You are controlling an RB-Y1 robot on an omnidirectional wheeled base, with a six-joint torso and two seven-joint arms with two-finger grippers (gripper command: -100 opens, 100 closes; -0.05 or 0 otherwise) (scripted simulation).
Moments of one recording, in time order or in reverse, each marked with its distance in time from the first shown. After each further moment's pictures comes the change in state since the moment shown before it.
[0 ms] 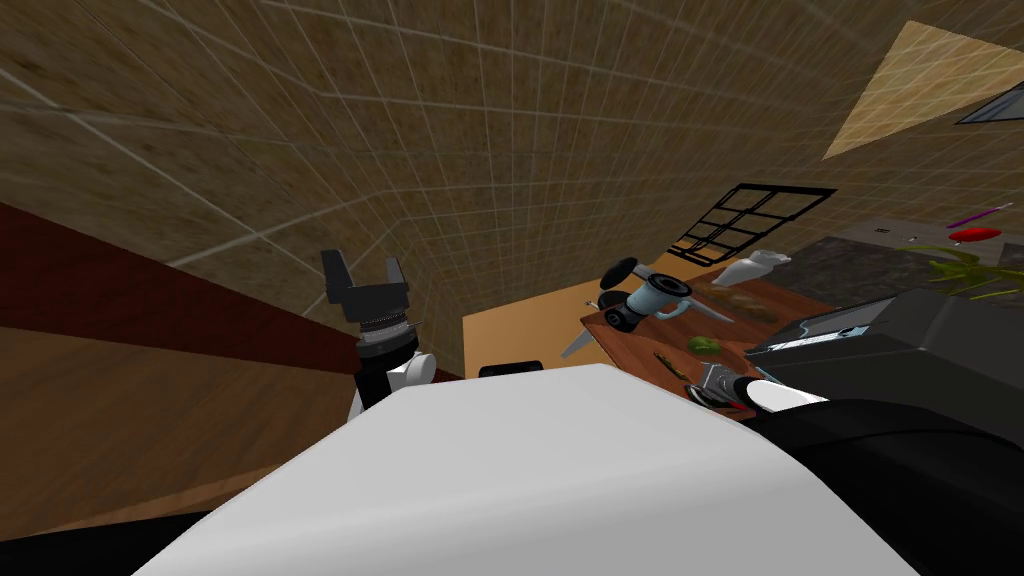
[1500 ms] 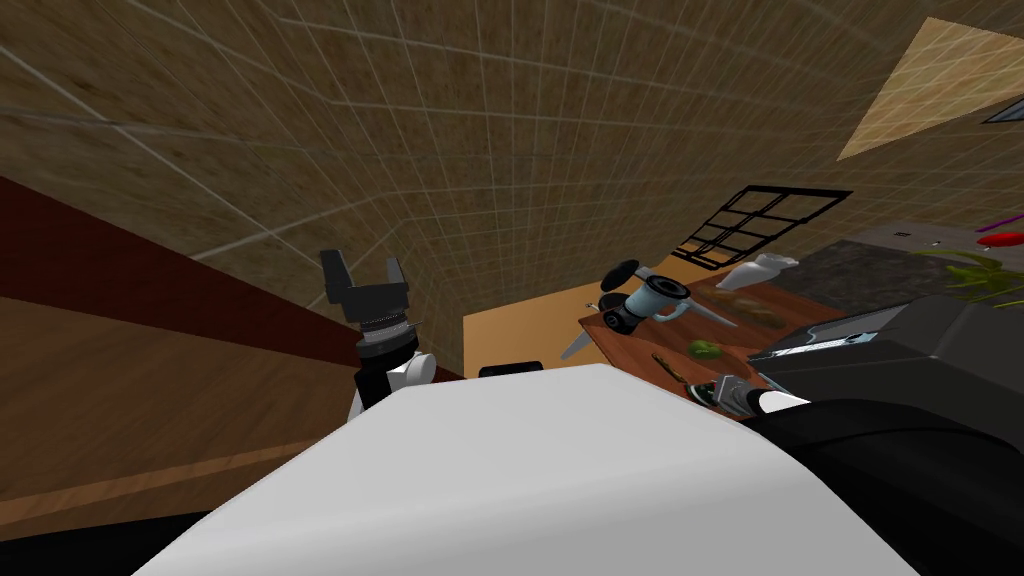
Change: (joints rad) left arm 0.000 0.000 0.000 0.000 0.000 0.000 0.000; right arm 0.023 0.049 -0.031 0.077 -0.004 -0.014 0.103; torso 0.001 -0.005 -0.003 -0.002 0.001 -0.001
